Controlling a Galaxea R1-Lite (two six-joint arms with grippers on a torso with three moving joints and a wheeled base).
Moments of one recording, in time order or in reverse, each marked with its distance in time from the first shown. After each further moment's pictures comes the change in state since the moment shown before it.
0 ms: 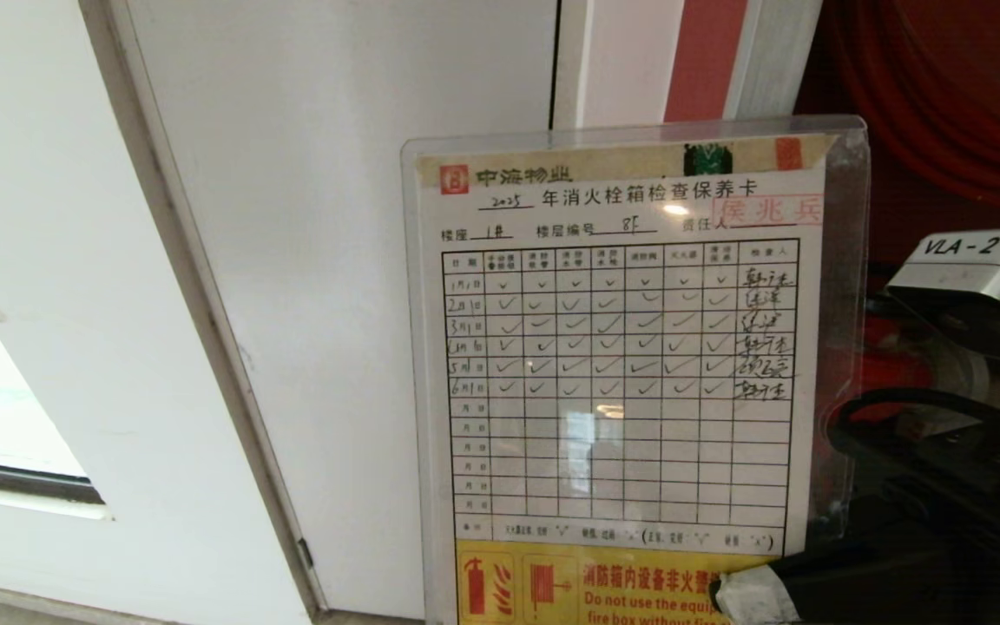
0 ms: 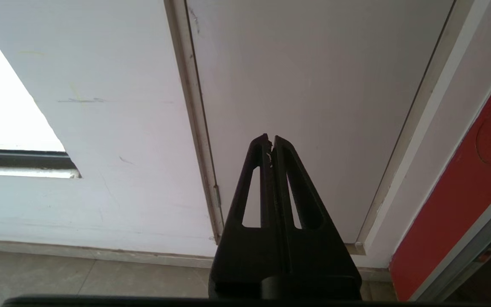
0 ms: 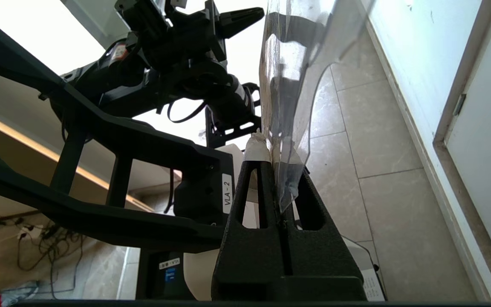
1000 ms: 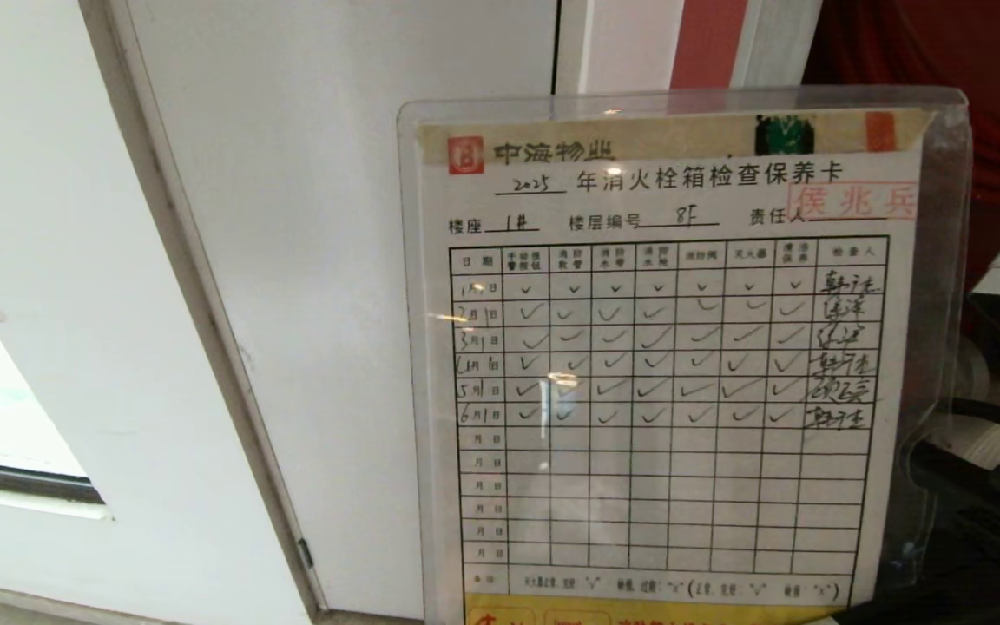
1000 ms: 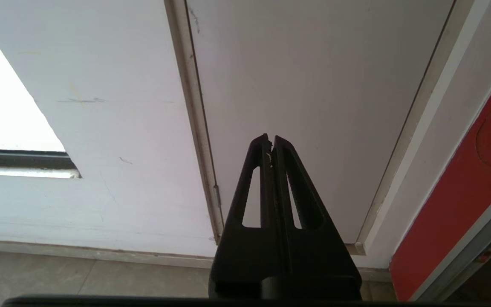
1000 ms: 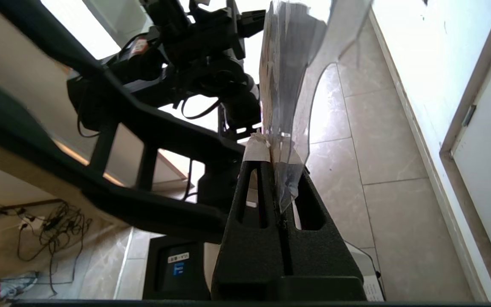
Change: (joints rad) left arm 0.000 0.000 0.000 -0.001 0.000 0.000; right arm 0.032 -0.063 0.019 0.008 0.006 0.000
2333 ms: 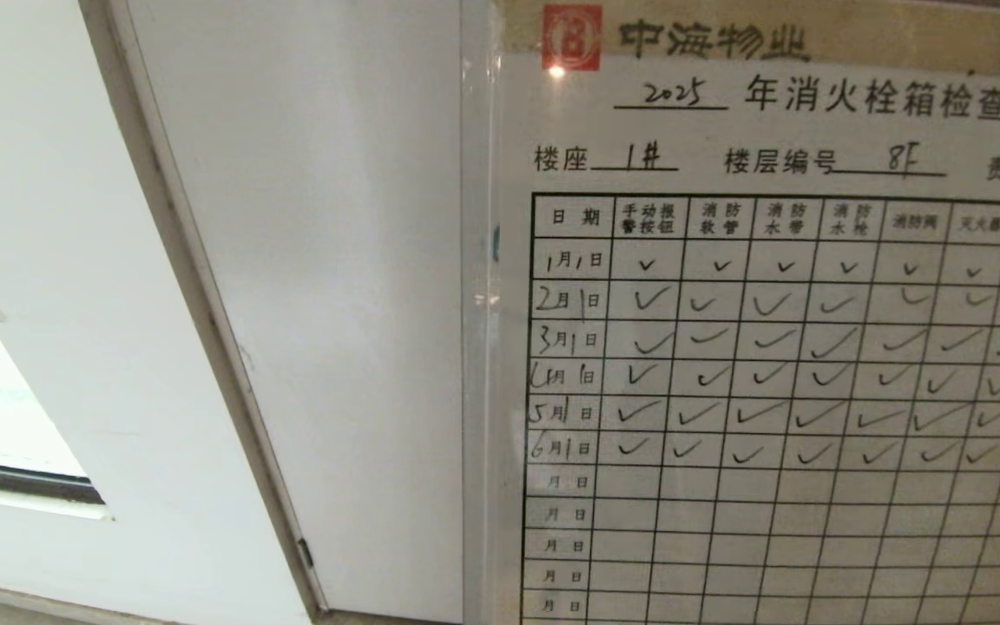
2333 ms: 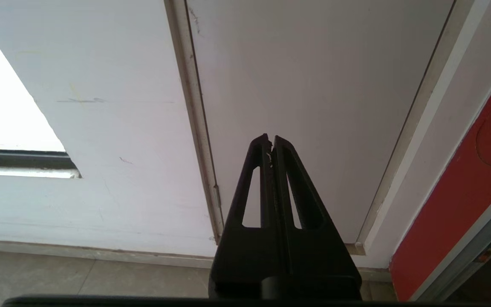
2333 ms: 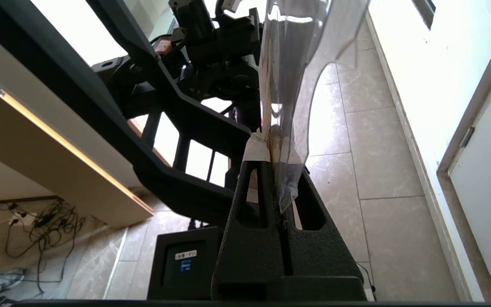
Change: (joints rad) left arm 0.000 0.000 0.000 0.000 0.000 0.000; right arm 0.026 -0.107 0.028 0.009 0.001 0.003
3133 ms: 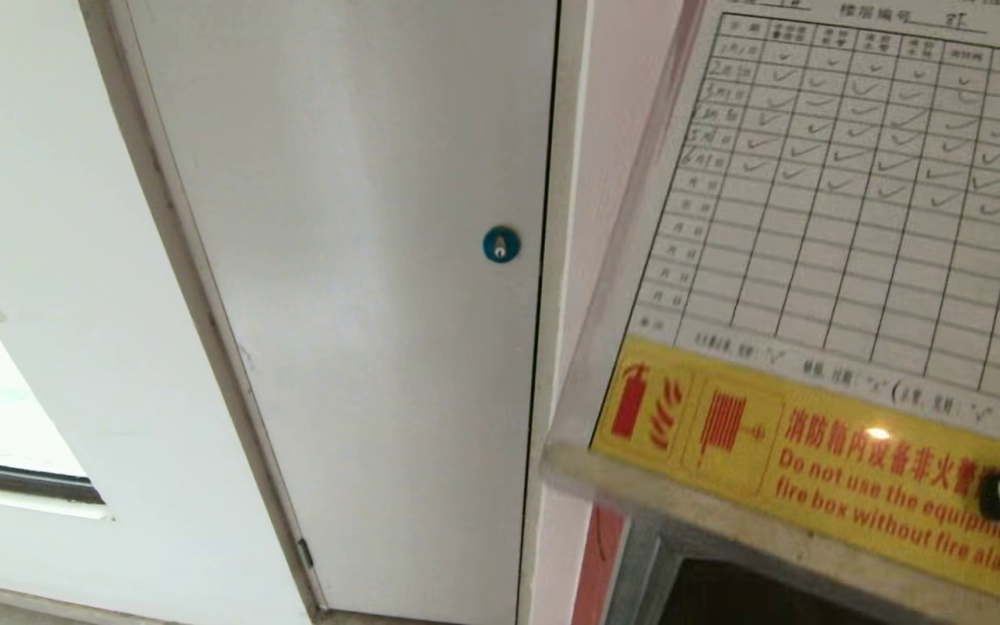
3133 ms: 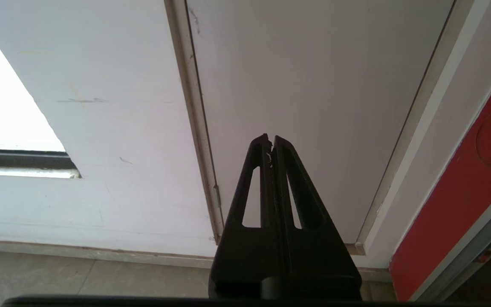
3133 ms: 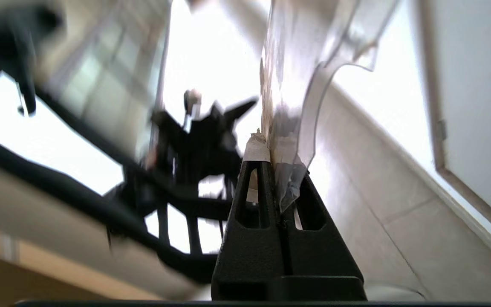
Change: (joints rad) left arm 0.000 0.000 0.000 0.000 0.000 0.000; right arm -0.007 -0.114 -0.013 -0.105 -0.315 0.457
